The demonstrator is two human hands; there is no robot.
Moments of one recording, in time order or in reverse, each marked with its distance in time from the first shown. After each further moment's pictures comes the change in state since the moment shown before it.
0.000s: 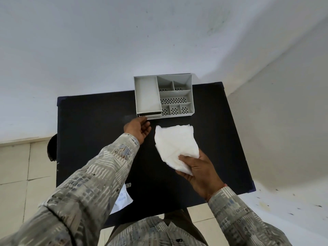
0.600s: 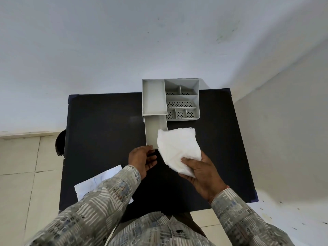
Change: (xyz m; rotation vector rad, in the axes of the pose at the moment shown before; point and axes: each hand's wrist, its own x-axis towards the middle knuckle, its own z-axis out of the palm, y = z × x) left_hand -0.031 -0.082 -0.064 0.131 0.000 -0.049; right_hand 0.012 -0.006 -0.007 -0.062 -0.045 0.015
